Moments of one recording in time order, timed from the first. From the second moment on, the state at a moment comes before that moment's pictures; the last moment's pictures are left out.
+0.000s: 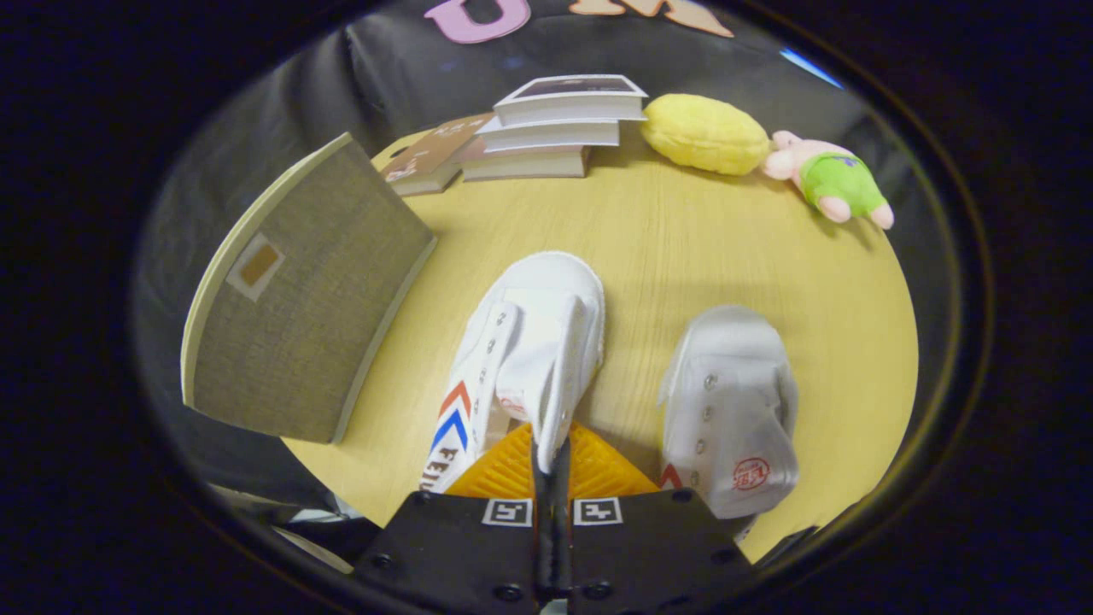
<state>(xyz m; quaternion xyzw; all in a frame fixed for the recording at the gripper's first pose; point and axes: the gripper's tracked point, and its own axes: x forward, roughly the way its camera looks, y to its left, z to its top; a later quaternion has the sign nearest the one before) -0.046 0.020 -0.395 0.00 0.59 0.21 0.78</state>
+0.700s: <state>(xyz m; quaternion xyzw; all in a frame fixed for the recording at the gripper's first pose) -0.030 0.042 -0.318 0.21 0.59 0.10 0.77</state>
